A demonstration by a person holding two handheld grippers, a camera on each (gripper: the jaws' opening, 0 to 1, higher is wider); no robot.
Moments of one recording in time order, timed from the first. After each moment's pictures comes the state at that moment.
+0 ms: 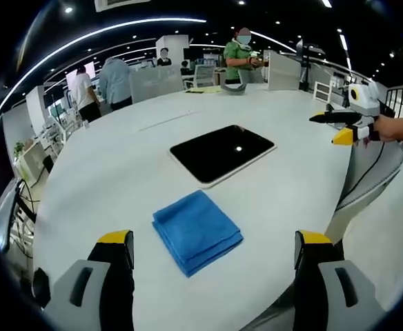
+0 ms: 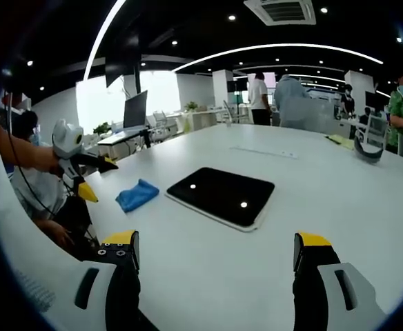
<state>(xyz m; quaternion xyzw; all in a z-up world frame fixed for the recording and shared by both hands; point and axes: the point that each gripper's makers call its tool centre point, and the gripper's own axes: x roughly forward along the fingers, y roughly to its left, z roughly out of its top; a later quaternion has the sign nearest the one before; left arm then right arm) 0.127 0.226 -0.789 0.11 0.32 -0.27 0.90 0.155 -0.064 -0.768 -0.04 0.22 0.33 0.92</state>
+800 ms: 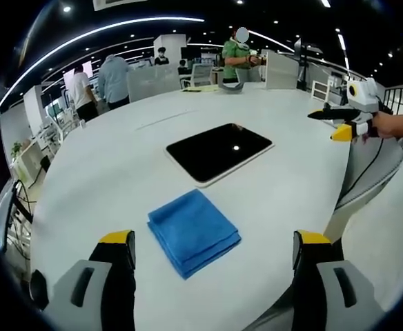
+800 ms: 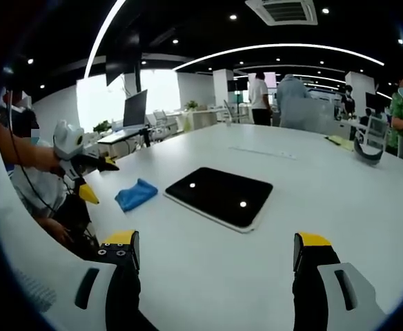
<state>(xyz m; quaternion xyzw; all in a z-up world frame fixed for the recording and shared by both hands) 0.128 0.220 -0.794 0.11 0.33 -0.28 0.90 0.156 -0.067 -0.765 -0.04 0.22 0.33 0.92</state>
